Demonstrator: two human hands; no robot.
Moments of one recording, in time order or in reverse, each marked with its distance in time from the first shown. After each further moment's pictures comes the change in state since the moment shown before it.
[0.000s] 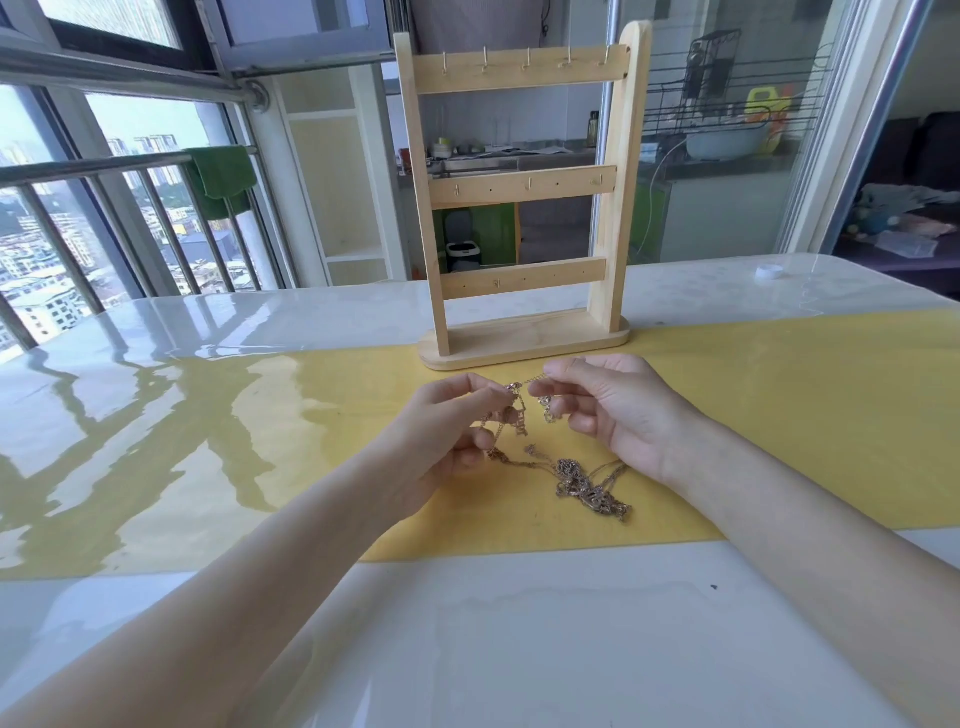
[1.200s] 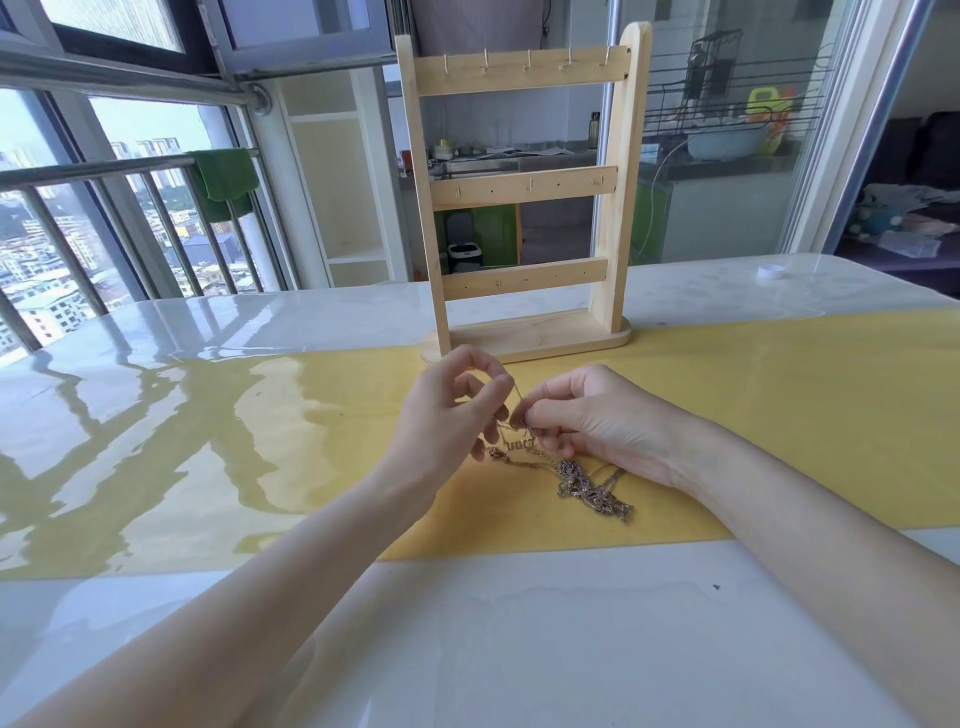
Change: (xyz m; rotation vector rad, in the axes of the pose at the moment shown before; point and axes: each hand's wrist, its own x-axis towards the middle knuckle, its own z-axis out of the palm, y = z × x) left_hand -0.001 -0.004 0.006 0.263 0.168 0.350; right_hand -0.002 0.004 0.003 -0.406 -0.254 -0.011
